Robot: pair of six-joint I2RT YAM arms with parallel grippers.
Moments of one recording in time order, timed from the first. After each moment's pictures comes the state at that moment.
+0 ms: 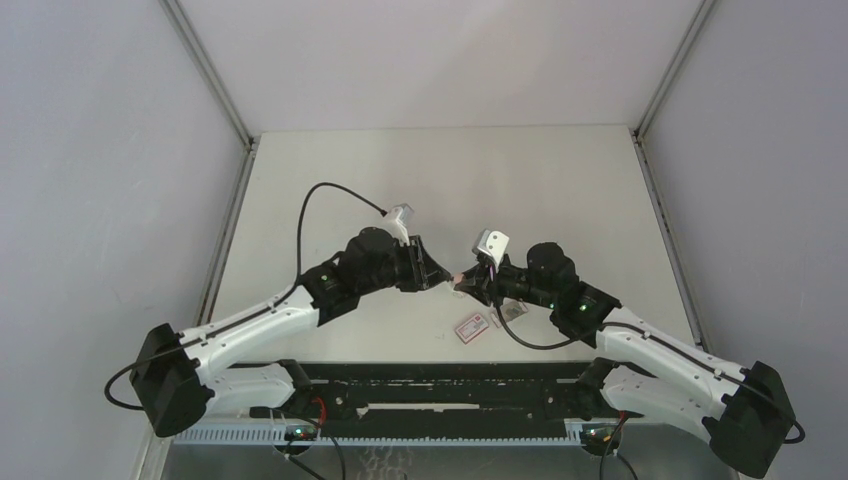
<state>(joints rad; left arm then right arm) -0.86 1.14 0.78 -0.11 0.09 -0.83 0.78 0.91 0.58 0.01 -0.35 -0.12</state>
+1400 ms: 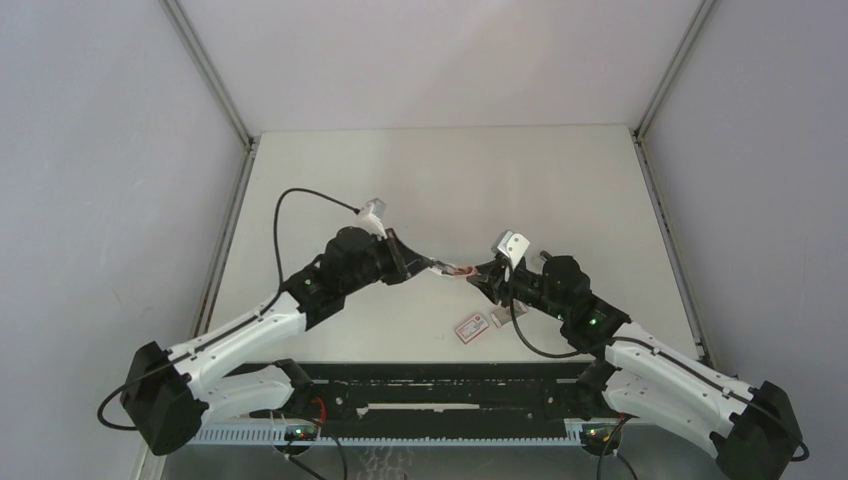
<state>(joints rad) -0.76 1.08 0.72 -0.06 0.06 -0.89 0.75 0.79 0.47 0.10 -0.21 -0.08</state>
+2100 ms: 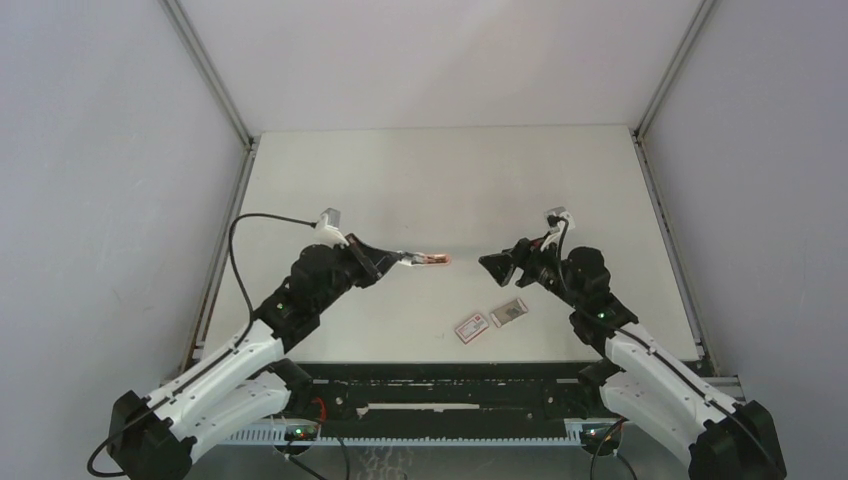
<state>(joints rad) -0.64 0.82 0.53 -0.02 -0.03 -0.96 0.46 0.77 0.37 0.25 -0.29 0.51</state>
